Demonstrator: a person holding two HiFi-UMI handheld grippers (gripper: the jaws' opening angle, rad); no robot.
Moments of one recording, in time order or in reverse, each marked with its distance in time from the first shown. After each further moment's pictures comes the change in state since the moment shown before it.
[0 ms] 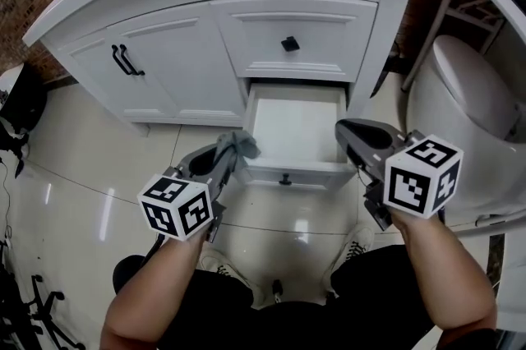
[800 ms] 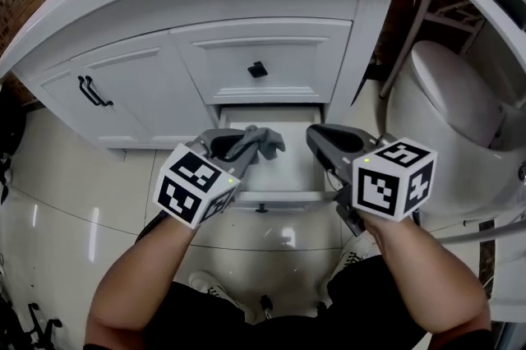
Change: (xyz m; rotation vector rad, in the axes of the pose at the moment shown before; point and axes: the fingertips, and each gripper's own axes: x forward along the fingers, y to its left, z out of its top) left arm 0.104 -0.063 0.052 0.460 0.160 -0.240; right arm 0.027 -0.040 0.022 0.065 -0.017 -0.079
